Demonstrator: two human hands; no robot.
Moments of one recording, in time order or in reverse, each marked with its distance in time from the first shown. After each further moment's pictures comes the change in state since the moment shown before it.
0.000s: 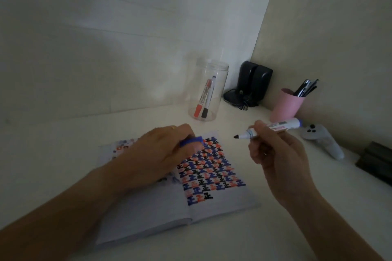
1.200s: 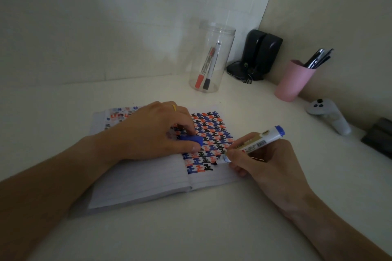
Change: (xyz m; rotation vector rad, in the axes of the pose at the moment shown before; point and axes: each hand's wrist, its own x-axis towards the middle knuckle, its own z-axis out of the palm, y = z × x) left_hand -0.002 -0.012 0.010 -0.039 -0.145 0.000; right_hand -0.042 0.031 -0.005 -0.601 -0.096 0.058
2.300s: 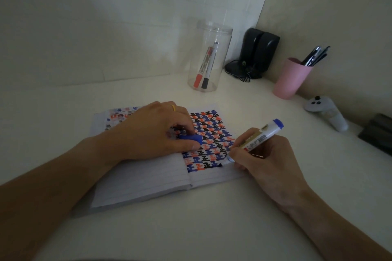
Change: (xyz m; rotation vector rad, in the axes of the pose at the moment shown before) left_hand 0.000 -0.001 0.001 0.008 0.000 0.008; right_hand 0.002 0.002 0.000 -0.010 -0.001 -0.025
